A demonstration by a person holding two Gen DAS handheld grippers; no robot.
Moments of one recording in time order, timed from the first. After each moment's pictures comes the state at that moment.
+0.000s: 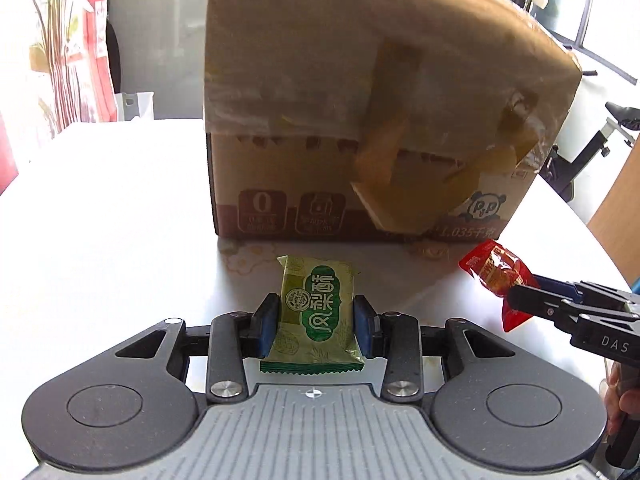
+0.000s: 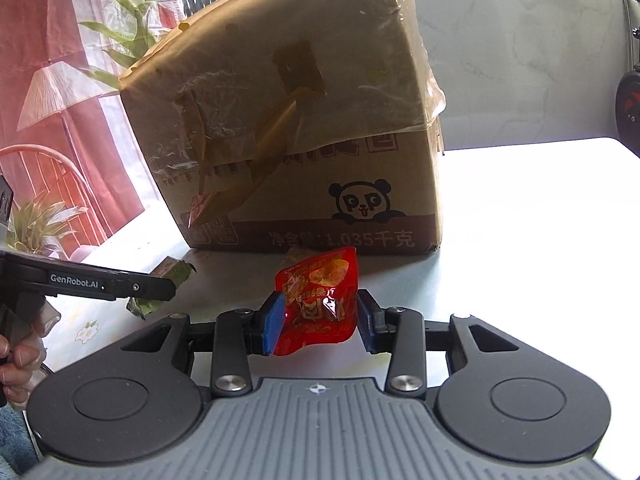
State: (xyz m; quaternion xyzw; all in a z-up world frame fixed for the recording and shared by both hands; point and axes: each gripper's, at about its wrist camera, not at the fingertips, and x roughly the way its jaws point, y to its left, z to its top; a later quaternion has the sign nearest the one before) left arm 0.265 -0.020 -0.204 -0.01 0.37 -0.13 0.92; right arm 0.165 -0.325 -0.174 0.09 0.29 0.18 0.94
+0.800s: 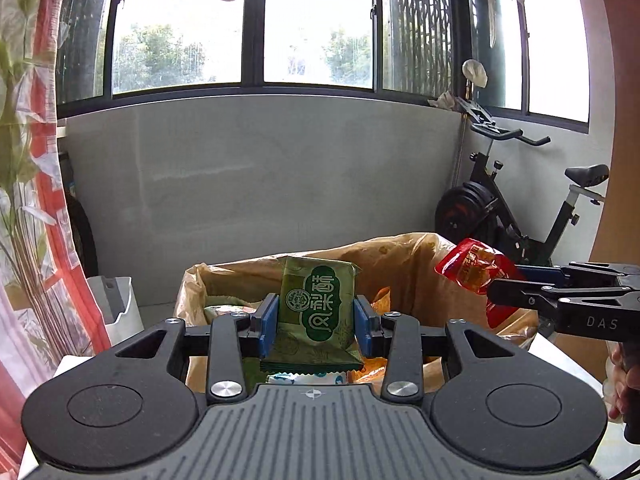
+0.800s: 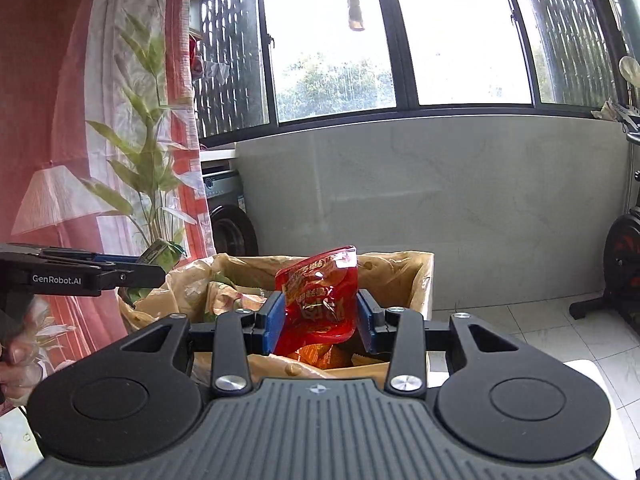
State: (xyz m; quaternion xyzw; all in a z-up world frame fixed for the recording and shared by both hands) left arm 0.339 -0.080 -0.041 0.06 0.19 -0.18 0.96; right arm 0.246 -0.320 0.003 0.04 0.15 0.16 0.98
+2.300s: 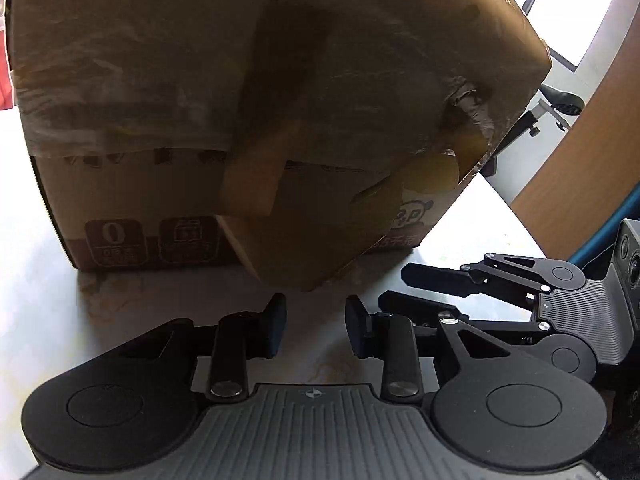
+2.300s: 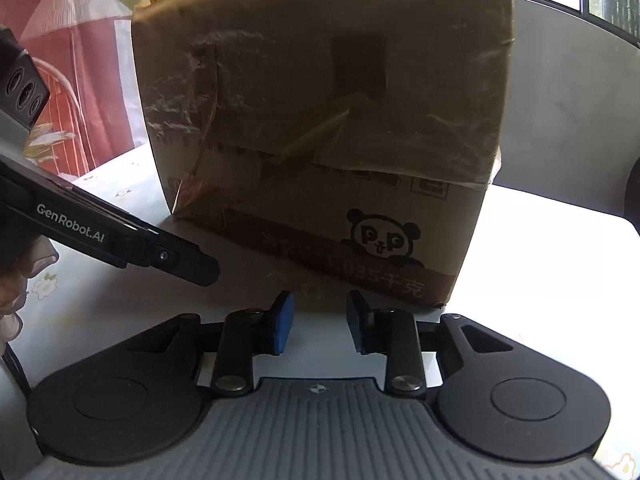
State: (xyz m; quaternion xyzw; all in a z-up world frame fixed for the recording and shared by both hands) left arm 0.345 -0.095 -0.242 -0.04 0.42 -0.27 0.87; right arm 0.217 -0.288 -0.165 -0.05 0.32 0.20 0.92
